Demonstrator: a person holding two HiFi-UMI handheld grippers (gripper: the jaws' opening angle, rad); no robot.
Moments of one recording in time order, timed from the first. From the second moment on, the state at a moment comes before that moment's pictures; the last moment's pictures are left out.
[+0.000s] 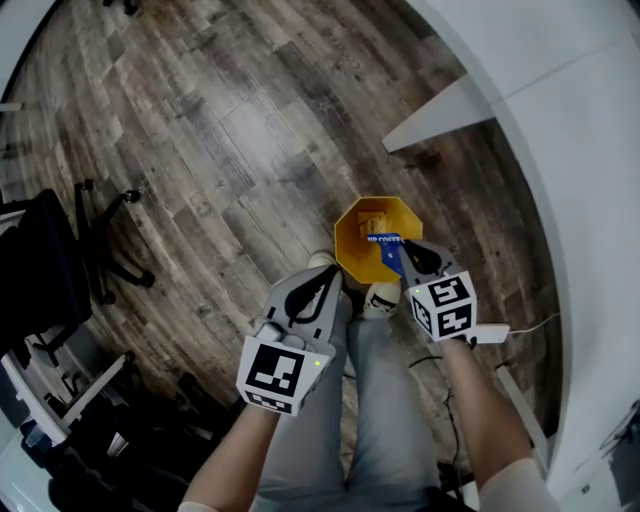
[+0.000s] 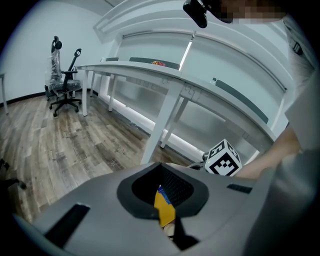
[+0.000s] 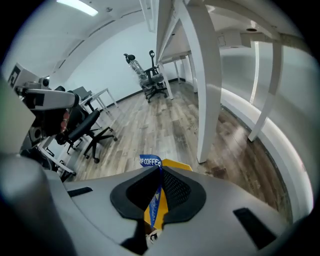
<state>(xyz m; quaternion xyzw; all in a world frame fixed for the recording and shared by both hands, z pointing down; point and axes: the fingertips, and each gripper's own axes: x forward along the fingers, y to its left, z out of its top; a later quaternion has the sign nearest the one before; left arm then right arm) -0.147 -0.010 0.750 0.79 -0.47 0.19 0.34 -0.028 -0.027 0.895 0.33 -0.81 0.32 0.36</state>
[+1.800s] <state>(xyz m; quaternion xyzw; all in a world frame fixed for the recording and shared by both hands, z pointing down) -0.106 0.008 0.398 0.84 -0.45 0.15 0.27 -0.006 -0.001 0.412 0.36 -0.88 0.25 0.17</state>
